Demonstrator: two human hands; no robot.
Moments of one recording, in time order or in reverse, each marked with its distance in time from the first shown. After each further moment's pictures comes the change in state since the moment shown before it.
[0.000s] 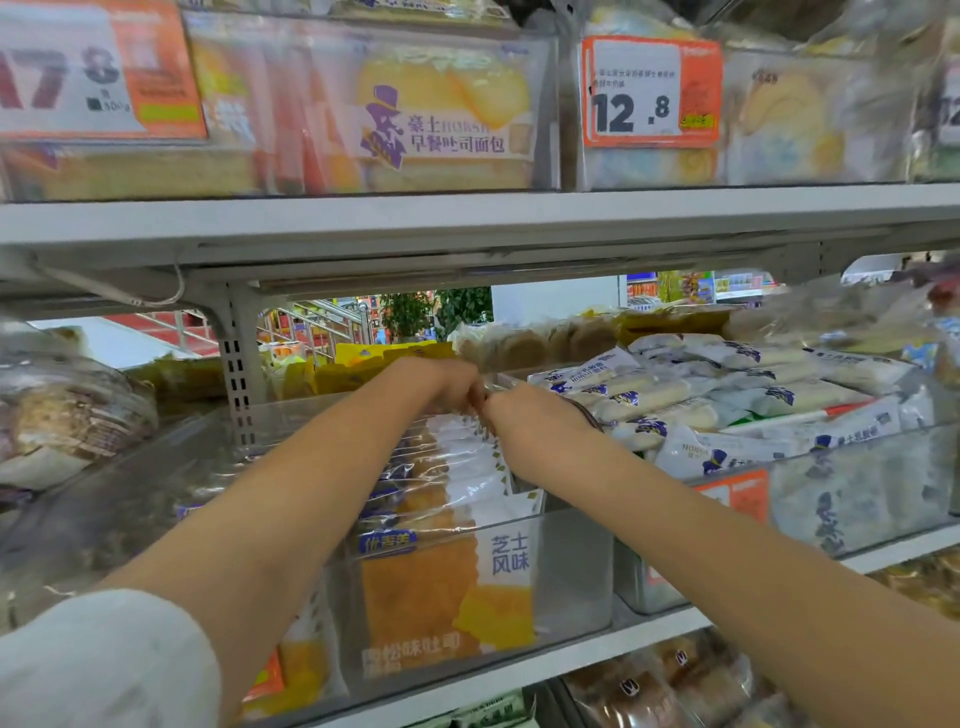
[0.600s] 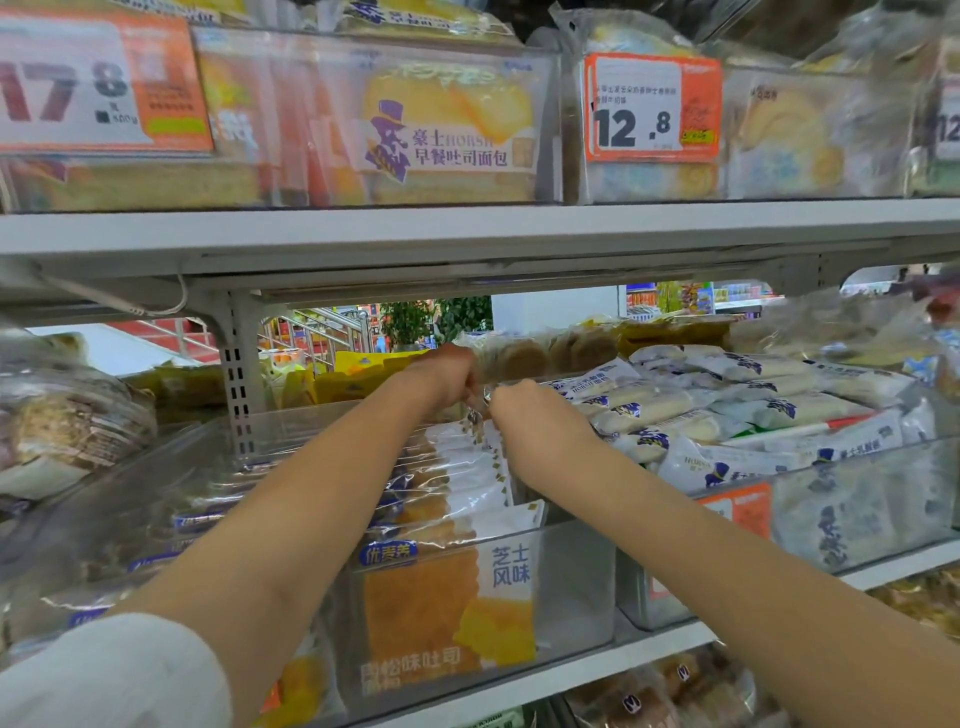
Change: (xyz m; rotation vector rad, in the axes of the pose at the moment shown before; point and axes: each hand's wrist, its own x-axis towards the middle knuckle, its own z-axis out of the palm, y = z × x) left_hand 0.002 -0.006 -0.001 -0.120 0.305 -0.129; right_hand 0.000 -0.002 -0.002 0.004 0.116 0.004
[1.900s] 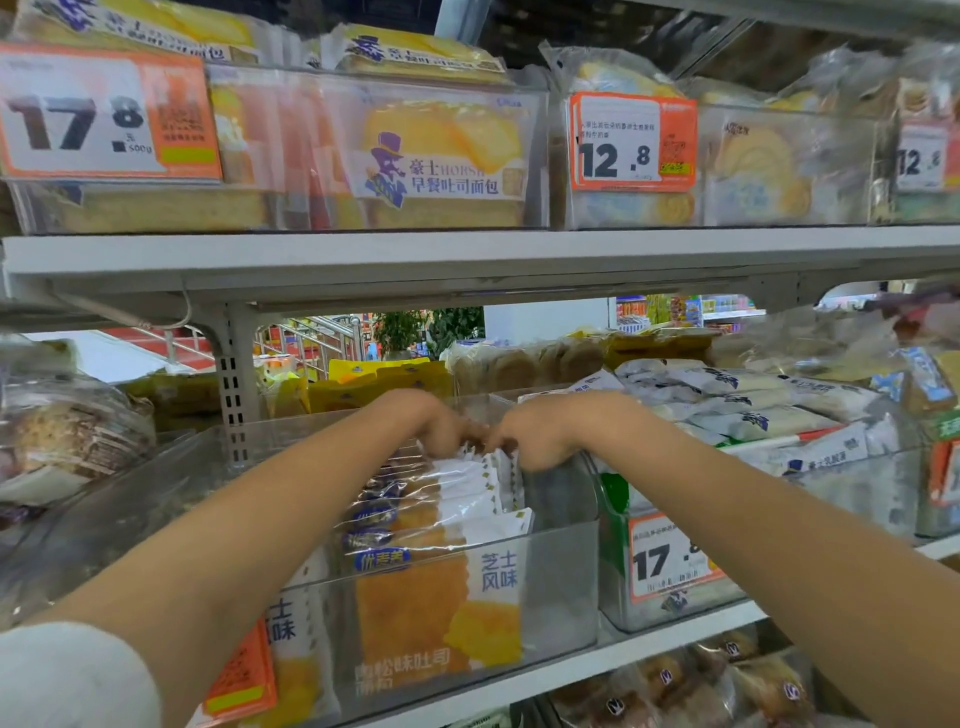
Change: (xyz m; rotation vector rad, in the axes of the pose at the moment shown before) left_hand -0.021 0.016 0.002 0.227 -0.690 0.080; right_hand 0.034 0.034 -0.013 -0.133 -0.565 -0.225
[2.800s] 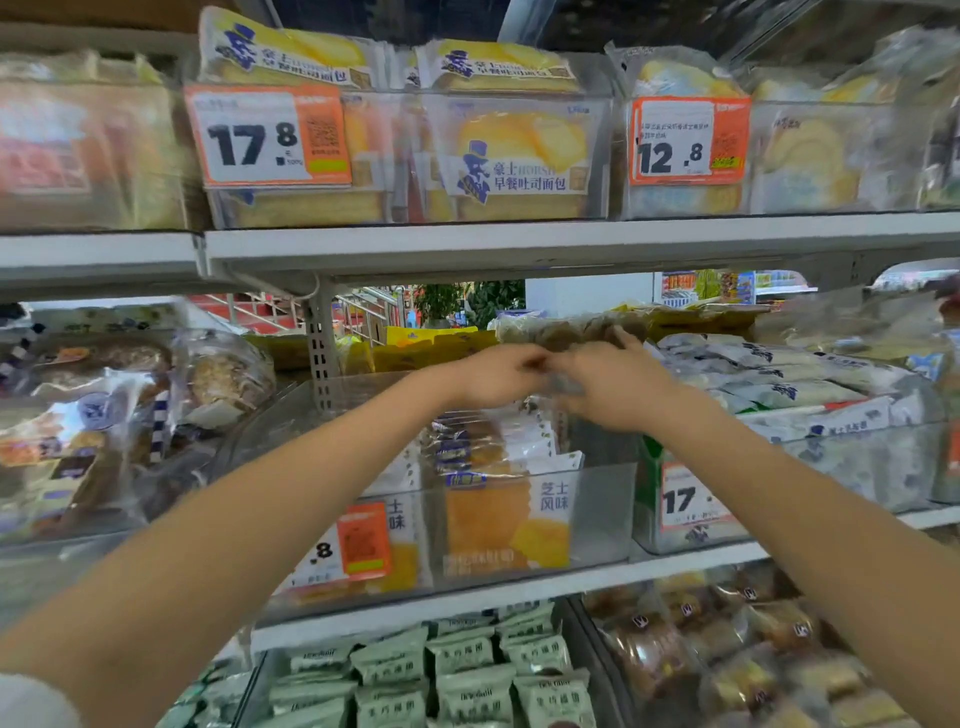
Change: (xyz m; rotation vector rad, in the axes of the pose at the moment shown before) left_hand -0.125 0.036 0.018 -0.540 0.614 0.224; right_hand -0.049 -0.018 0.009 -0.014 0.511 0.118
